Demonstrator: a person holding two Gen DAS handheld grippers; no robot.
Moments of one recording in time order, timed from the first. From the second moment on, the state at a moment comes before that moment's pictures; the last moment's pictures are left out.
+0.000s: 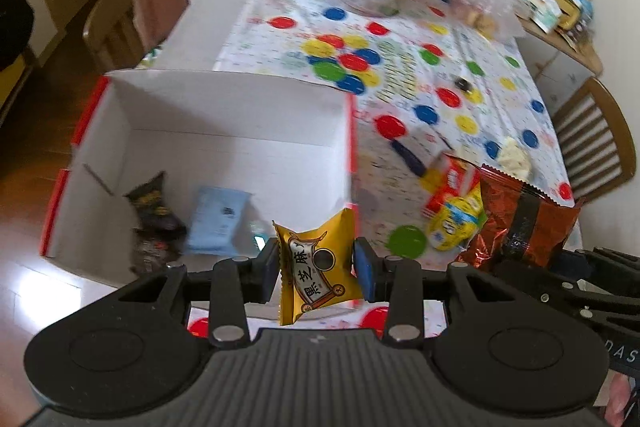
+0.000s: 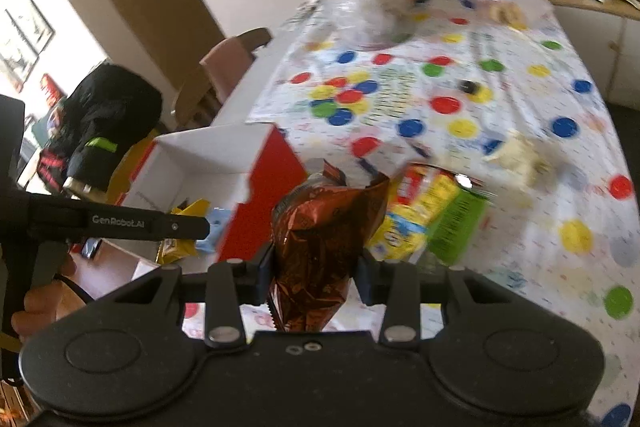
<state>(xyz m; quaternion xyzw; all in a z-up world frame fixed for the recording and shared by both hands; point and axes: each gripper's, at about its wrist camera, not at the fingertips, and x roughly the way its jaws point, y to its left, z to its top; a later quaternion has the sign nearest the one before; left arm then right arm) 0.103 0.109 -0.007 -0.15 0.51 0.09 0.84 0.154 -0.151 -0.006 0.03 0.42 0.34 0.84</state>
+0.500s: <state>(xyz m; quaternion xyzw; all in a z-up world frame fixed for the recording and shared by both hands) 0.079 0.214 -0.024 -0.14 0.52 0.16 0.83 0.149 -0.027 -0.004 -0.01 0.42 0.39 0.82</state>
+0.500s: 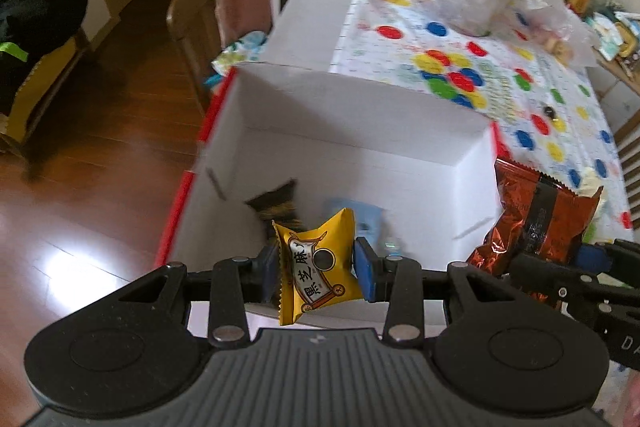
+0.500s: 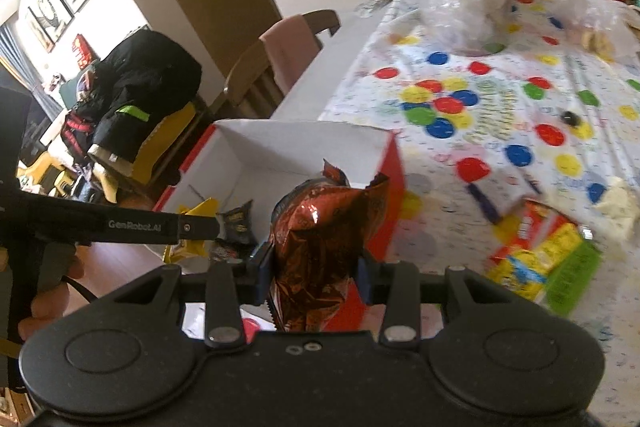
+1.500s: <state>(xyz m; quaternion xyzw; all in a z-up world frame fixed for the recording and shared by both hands) 0.103 0.235 -0.106 -0.06 0.56 0.16 0.81 0.152 0.092 -0.083 -0.08 0.47 0.35 0.81</state>
